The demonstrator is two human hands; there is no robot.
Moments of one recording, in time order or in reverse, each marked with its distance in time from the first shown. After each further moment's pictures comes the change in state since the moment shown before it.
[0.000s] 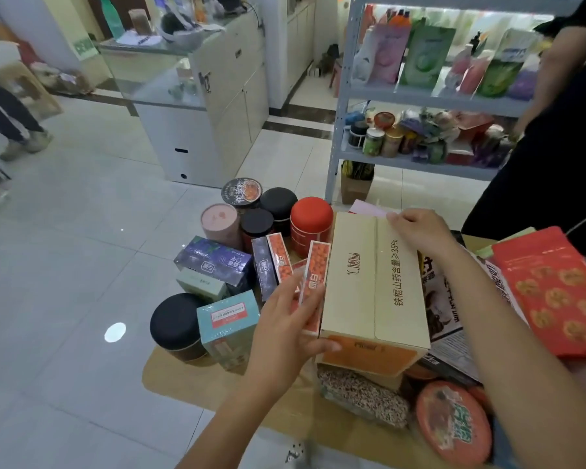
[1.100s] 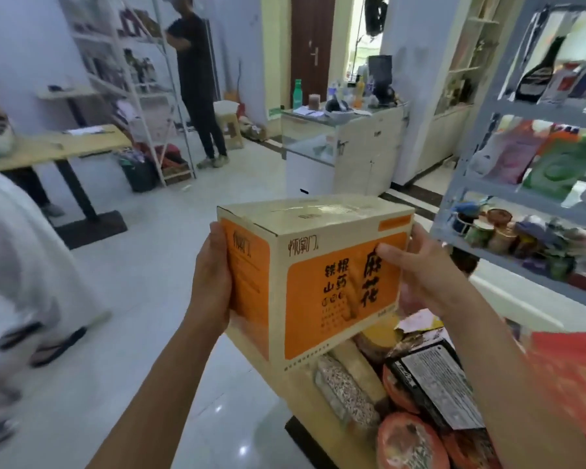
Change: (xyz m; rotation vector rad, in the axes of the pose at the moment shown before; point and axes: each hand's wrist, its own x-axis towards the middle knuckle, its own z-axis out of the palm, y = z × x) left_hand -0.084 0.186 -0.114 -0.603 0.934 -0.607; right_hand -0.142 -0.009 -0.068 0.935 -0.814 -0.563
